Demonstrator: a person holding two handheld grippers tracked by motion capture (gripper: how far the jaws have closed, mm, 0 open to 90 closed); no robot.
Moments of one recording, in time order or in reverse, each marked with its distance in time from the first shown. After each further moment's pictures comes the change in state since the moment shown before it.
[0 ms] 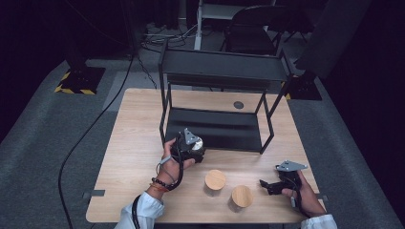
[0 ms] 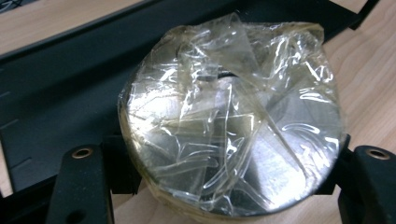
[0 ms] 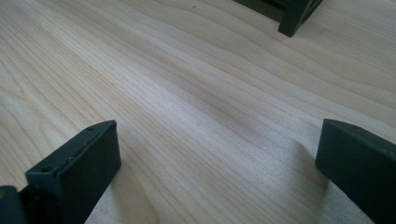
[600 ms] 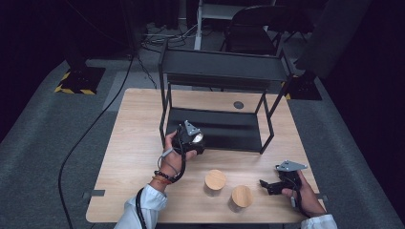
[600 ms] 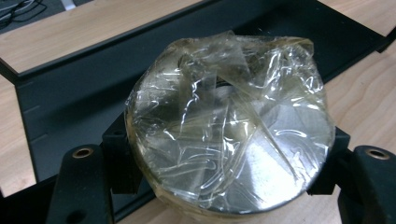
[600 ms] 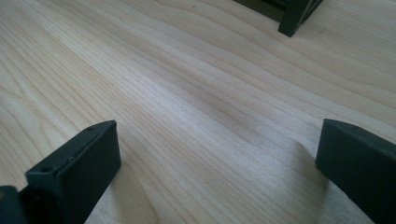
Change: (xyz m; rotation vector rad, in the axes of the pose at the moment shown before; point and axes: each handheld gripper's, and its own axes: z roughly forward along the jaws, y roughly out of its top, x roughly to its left) left arm 0.008 0.023 0.006 0.004 0.056 -0.029; right arm 0.000 0.000 0.000 0.002 -0.001 -0.001
